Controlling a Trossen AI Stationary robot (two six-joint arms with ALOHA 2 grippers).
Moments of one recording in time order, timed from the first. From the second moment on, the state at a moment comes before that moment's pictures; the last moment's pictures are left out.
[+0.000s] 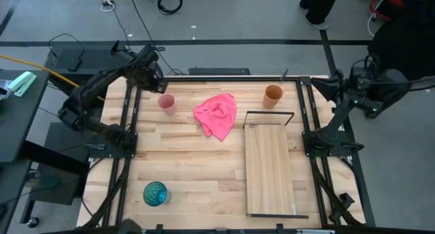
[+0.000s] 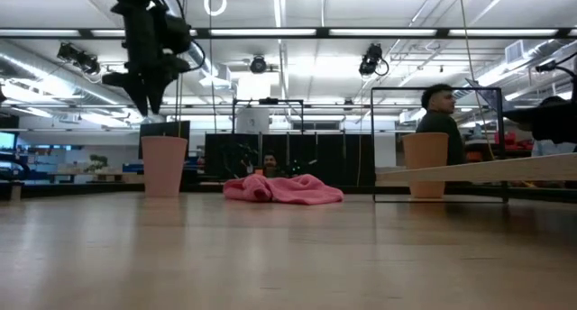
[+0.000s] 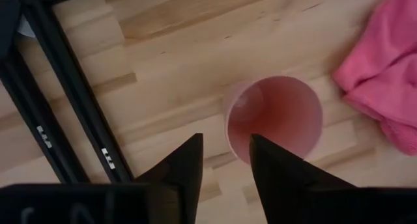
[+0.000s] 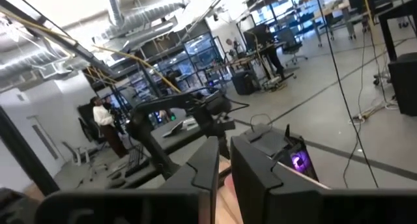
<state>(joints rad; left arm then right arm) 0.96 1.40 1.24 -1.21 0.03 -0.28 0.91 0.45 1.01 -0.20 1.26 0.07</state>
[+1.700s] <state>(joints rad) 0.91 1.62 1.18 -1.08 0.06 -0.27 0.91 0.50 1.01 -0.24 1.25 0.14</state>
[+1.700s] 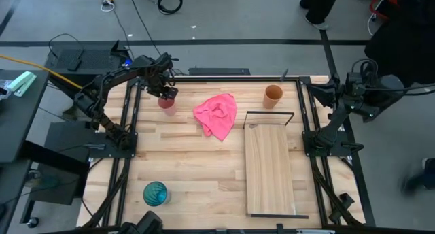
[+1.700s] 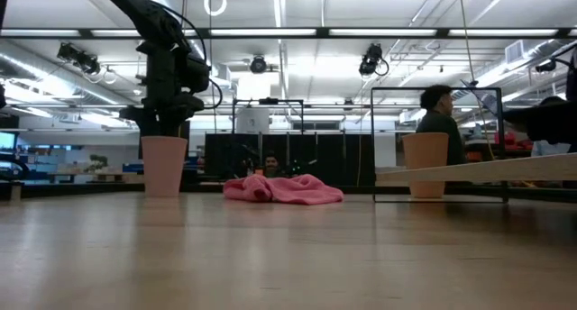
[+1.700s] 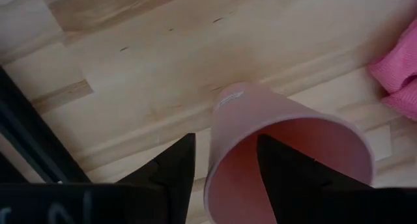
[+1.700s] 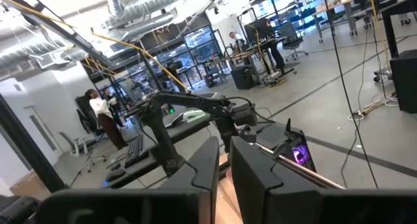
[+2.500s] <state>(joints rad) 0.91 1.61 1.18 -1.07 0.04 -0.28 0.91 0.50 1.01 -0.30 1.26 0.18</state>
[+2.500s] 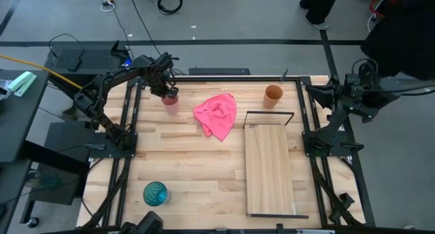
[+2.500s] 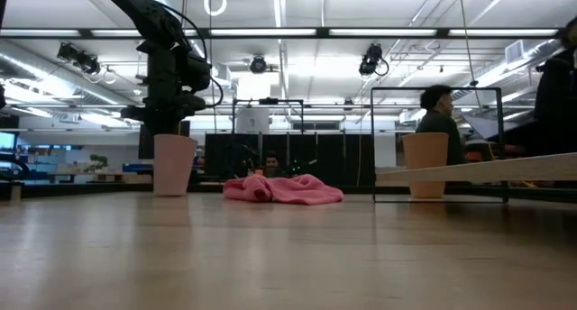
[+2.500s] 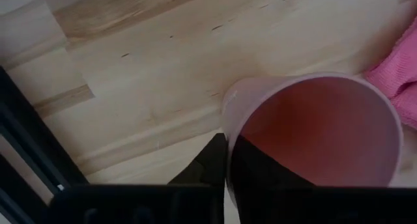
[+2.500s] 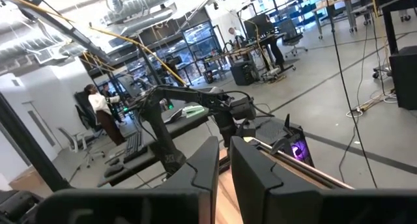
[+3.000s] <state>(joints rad) 0.72 1.62 1.54 -1.12 0.06 -0.34 0.91 0.50 1.01 -0.33 1.26 0.15</state>
